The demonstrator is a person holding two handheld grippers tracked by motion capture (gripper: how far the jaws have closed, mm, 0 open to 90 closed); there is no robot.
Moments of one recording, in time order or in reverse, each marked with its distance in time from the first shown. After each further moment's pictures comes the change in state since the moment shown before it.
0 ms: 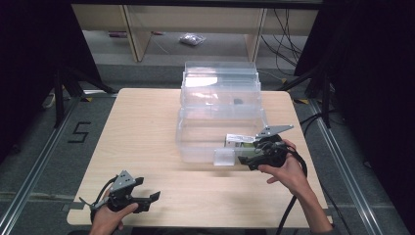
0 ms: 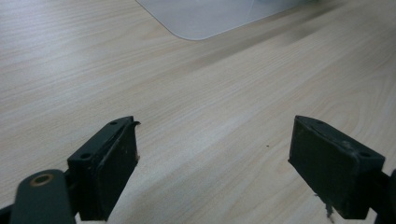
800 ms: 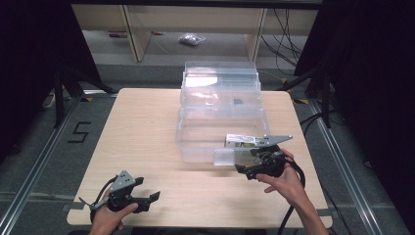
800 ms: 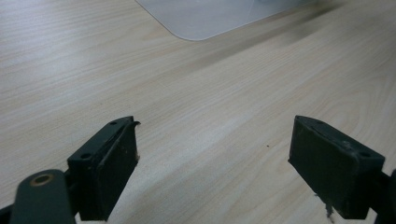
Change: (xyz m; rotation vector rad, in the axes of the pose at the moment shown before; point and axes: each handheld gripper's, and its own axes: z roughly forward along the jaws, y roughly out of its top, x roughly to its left) left arm 0.000 0.000 0.000 0.000 0.002 0.002; right arm 0.012 -0.021 0.007 -0.042 0.043 0.002
